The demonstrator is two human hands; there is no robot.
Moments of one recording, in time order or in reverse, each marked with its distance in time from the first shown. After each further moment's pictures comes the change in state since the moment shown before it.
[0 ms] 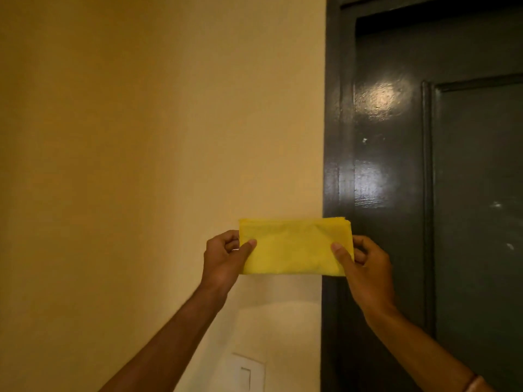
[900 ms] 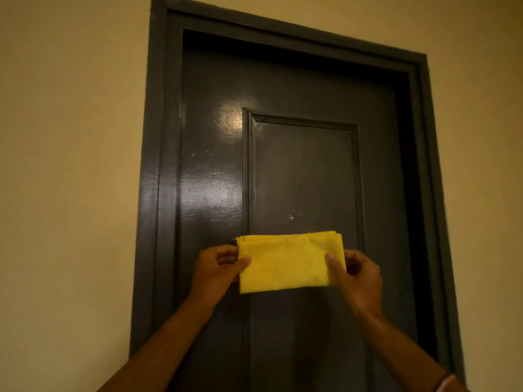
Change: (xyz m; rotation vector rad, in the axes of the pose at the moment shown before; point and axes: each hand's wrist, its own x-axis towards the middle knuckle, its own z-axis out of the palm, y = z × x) left_hand -0.036 0.006 0.293 -0.220 -0.487 -0.004; right_hand 0.042 -0.018 -0.285 -0.473 0.465 -0.009
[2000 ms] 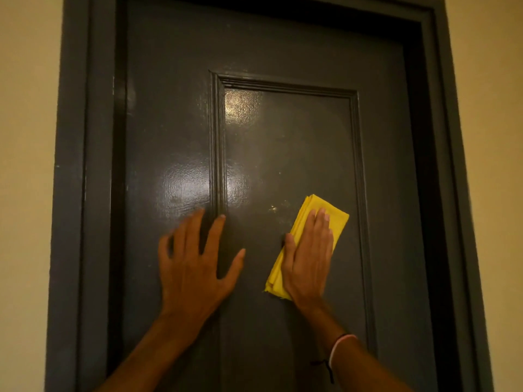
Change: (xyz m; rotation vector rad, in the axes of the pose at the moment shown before) left_hand 0.041 -0.043 0.050 1.162 0.409 0.736; right_hand 0.076 0.104 0.106 -0.552 0.131 -0.421
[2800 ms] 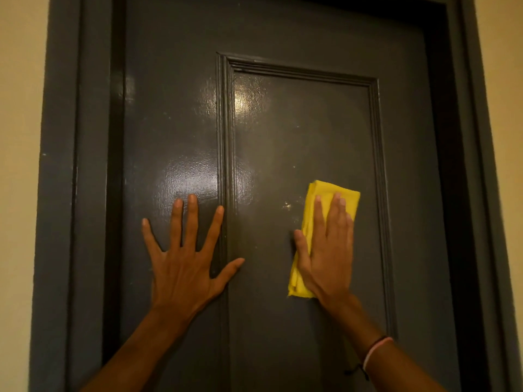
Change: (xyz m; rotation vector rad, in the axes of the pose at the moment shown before) left_hand 0.007 -0.055 0.047 0.275 -0.165 0.095; right_hand 0.022 0.011 0.001 -0.188 -0.030 -0.203
